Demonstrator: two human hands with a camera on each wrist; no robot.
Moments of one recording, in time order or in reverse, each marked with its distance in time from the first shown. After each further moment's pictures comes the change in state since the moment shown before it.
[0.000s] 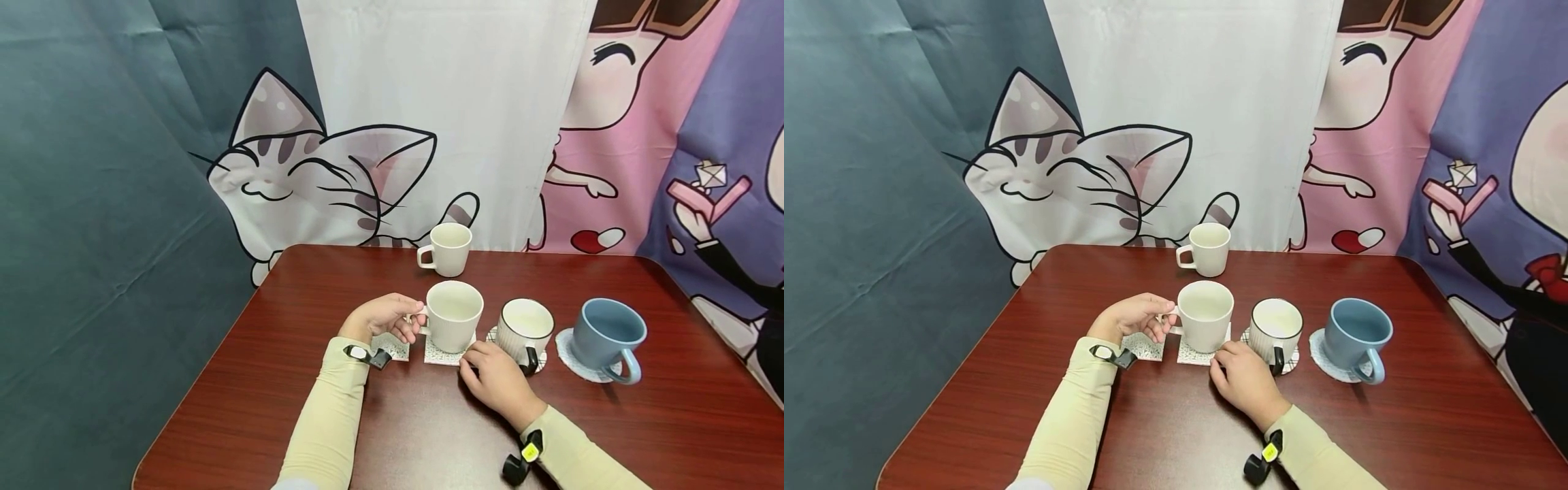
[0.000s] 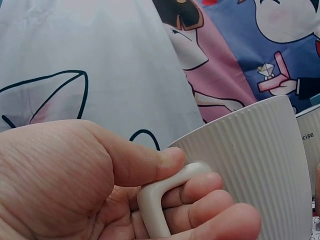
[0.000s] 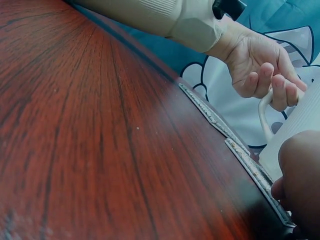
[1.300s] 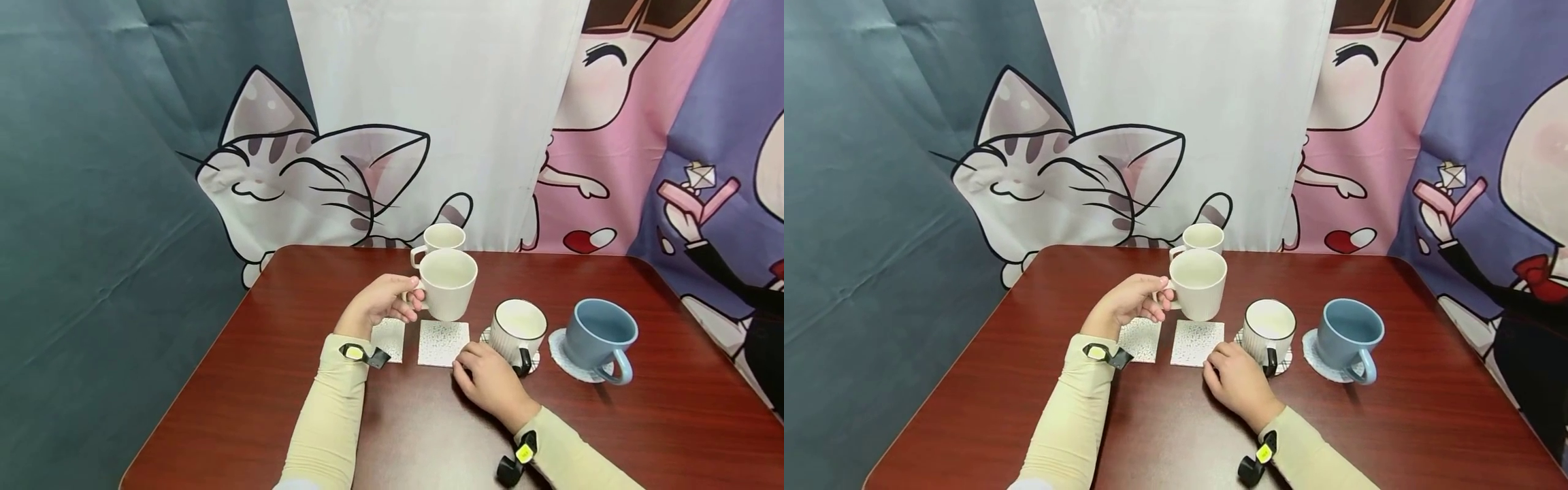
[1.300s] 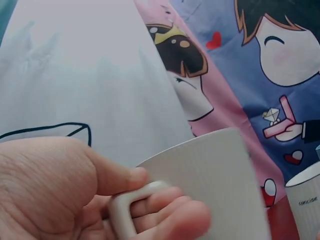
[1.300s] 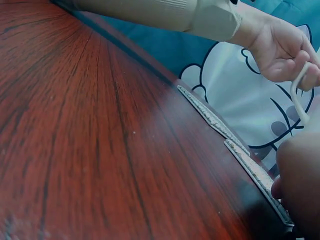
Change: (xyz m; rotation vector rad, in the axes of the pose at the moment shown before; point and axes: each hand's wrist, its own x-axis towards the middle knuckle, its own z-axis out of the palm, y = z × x) left_hand 0.000 0.036 0.016 -0.039 0.251 0.121; right_hand 0.000 0.003 0.002 -0.004 0.008 -0.046
